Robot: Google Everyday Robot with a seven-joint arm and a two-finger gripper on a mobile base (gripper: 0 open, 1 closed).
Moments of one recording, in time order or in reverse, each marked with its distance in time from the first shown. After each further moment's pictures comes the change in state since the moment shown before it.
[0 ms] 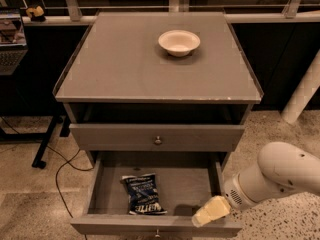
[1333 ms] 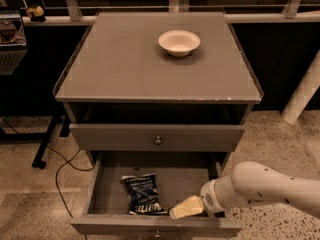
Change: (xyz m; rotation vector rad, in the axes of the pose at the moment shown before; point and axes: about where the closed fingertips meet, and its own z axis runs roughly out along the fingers) arm -0.032 -0.010 0.088 0.008 -0.141 0.113
